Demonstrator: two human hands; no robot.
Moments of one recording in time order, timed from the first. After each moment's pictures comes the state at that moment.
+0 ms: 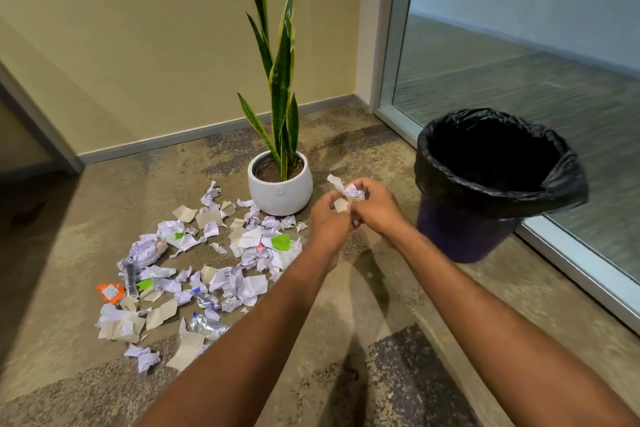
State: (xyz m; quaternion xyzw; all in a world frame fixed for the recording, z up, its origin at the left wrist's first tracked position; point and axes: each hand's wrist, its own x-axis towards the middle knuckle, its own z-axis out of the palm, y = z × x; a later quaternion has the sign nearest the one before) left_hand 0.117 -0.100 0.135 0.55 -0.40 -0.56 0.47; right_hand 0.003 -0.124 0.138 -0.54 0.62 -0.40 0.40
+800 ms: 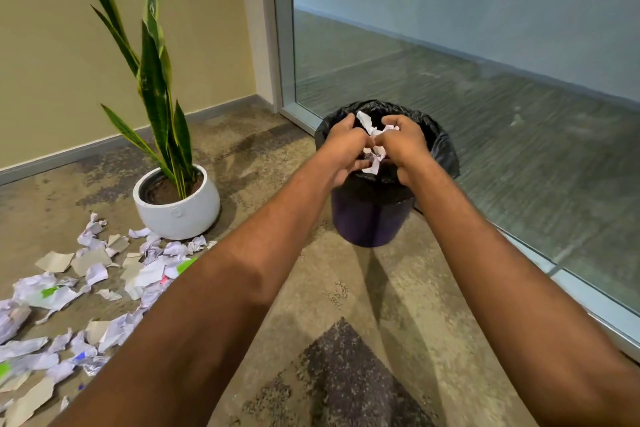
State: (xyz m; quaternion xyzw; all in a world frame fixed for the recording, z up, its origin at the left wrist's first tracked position) left_hand -0.076 -0.154 0.245 0.38 -0.50 -0.70 0.33; right_hand -0.192 -0.127 0.229 -0.32 0.70 -0.57 0.29
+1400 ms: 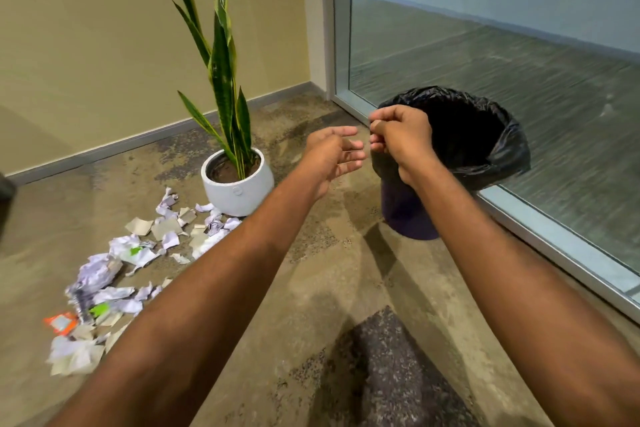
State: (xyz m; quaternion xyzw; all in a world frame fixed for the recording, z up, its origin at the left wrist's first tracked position) left_hand 0.042 -0.159 0.220 0.45 -0.45 -0.66 0.40; right_hand -0.108 -0.149 0.215 -0.38 0.62 -0.60 0.32
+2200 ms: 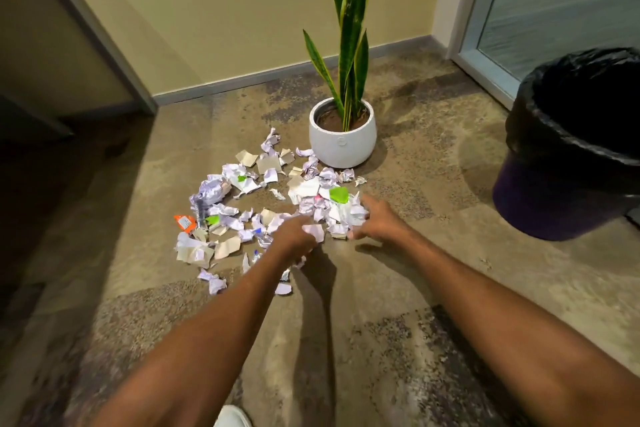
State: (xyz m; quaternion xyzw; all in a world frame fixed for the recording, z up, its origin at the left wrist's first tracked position) left_hand 0.307 -0.056 0.050 0.76 -0.48 -0.41 0.15; right_hand 0.096 -0.114 0.023 -0.64 0.63 -0.12 0.43
